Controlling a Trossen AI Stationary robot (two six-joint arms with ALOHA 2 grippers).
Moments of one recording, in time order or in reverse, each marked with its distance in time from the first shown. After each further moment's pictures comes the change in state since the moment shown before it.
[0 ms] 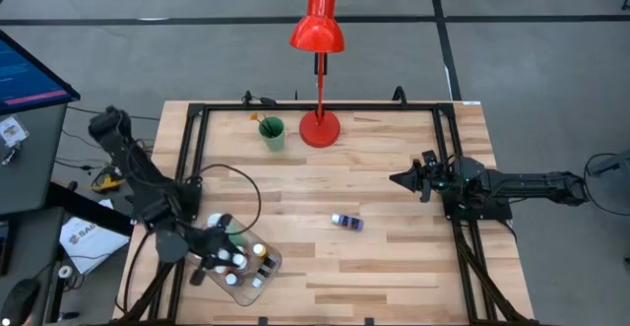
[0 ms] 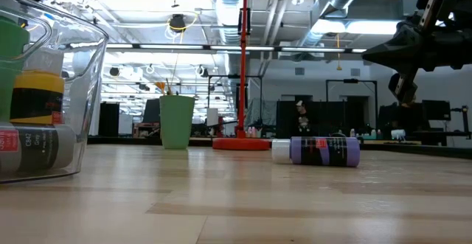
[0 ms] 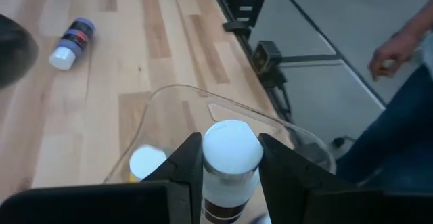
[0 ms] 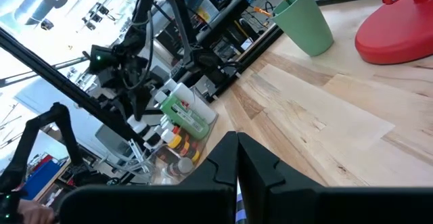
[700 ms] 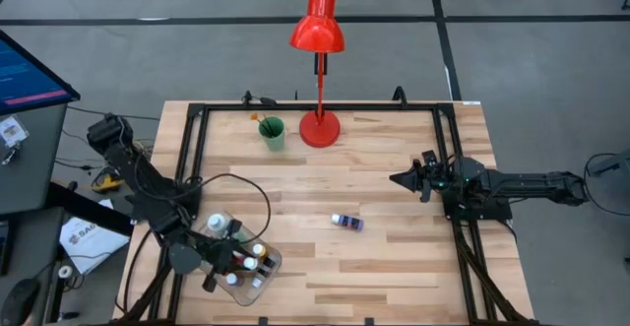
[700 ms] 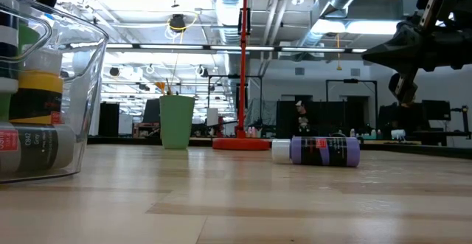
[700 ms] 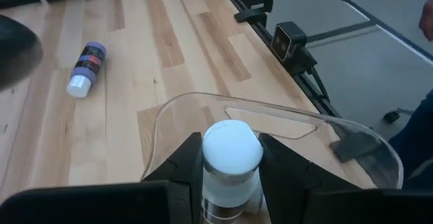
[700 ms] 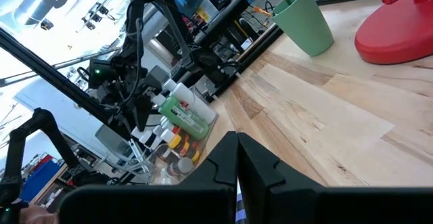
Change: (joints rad) left arm 0.033 0.195 0.006 0.101 -0.028 0.181; right arm 0.000 0.000 0.000 -0.001 0.000 0.000
